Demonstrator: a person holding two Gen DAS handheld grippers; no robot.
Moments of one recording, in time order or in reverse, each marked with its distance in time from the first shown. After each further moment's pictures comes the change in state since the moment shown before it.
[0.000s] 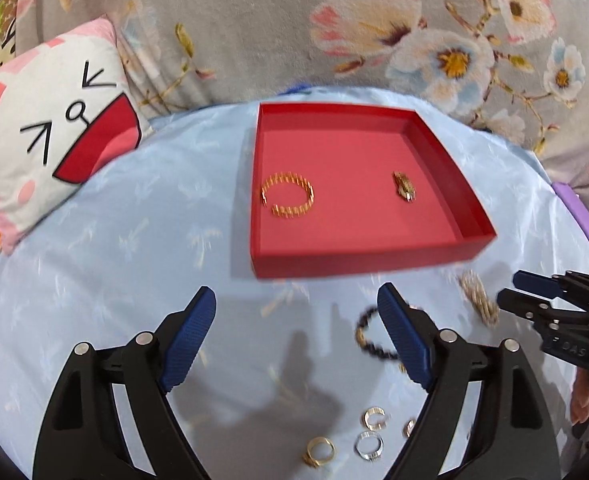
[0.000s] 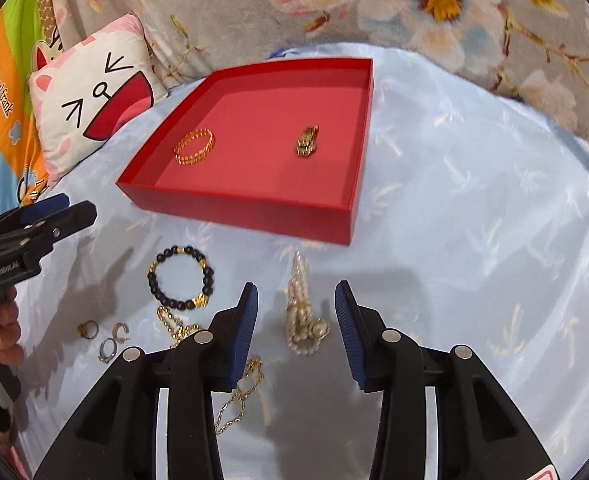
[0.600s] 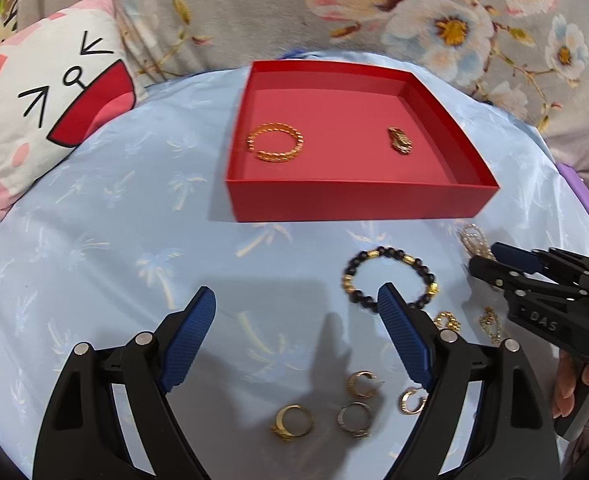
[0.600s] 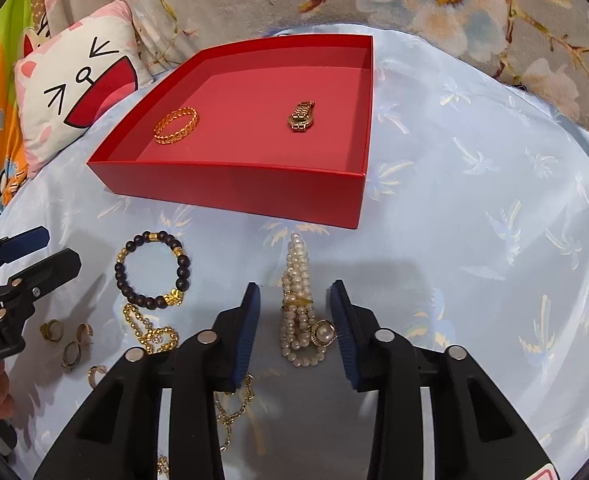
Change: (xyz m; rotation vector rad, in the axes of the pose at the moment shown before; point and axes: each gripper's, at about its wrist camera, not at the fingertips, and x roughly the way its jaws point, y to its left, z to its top) left arm 0.015 -0.015 -0.033 -0.006 0.054 0.000; right arm 0.032 0.008 -0.012 -0.010 -0.006 -0.064
